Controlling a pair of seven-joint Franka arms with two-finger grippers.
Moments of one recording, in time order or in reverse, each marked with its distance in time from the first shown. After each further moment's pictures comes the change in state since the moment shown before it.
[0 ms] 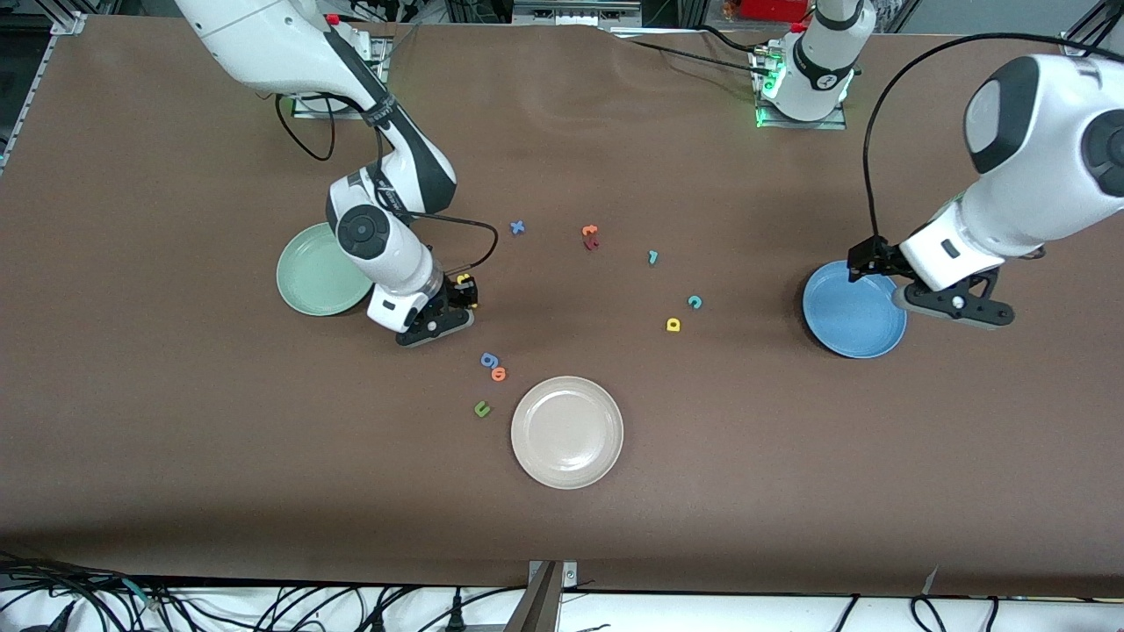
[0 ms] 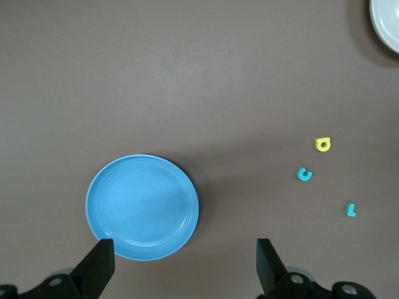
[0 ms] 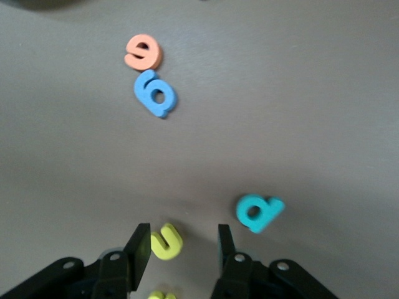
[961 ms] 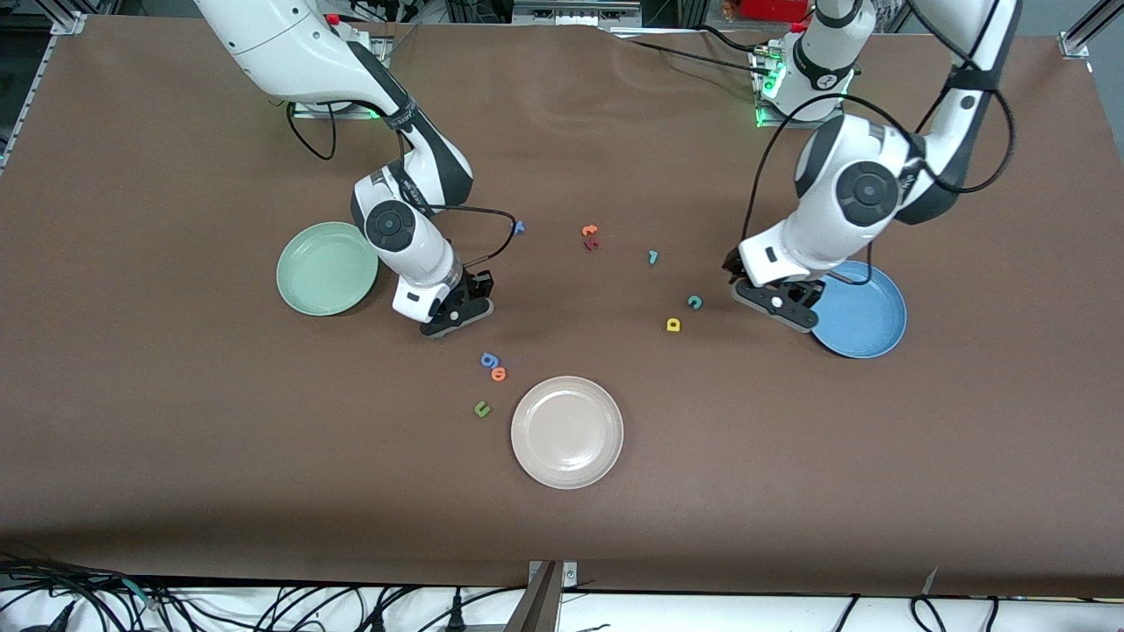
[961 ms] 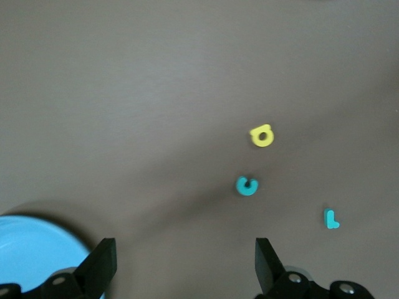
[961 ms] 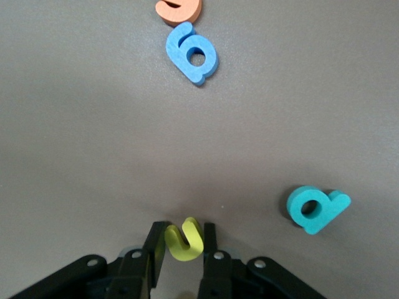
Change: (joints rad) left arm -0.175 0.105 -0.082 -0.254 0.000 0.396 -0.009; right arm 0.036 0.029 0.002 -0.032 0.000 0.050 -0.003
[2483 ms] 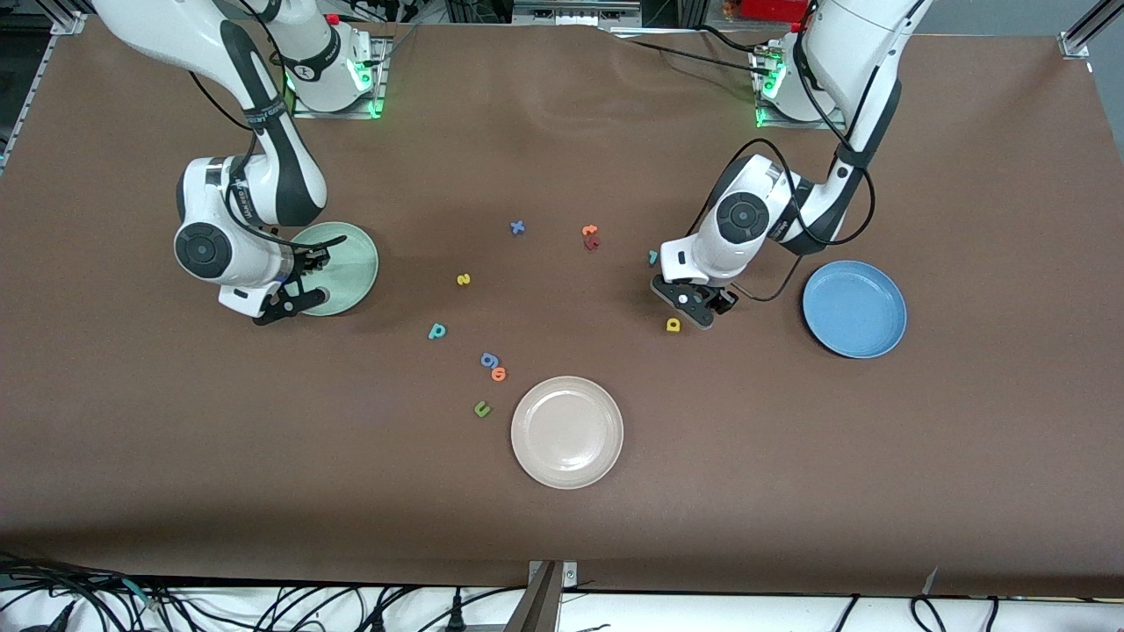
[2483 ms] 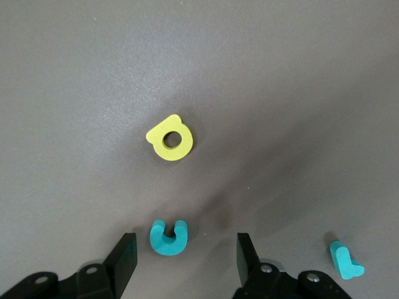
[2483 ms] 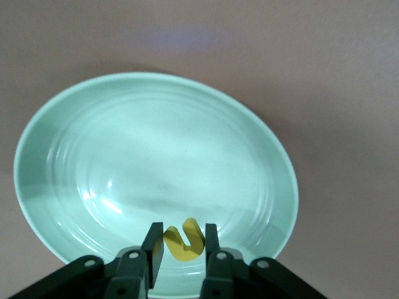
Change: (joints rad) left arm -0.129 0.253 -0.006 -0.027 0.101 0.248 0.004; right arm -0.011 -0.244 -0.437 -0.214 0.000 -0.426 -0.414
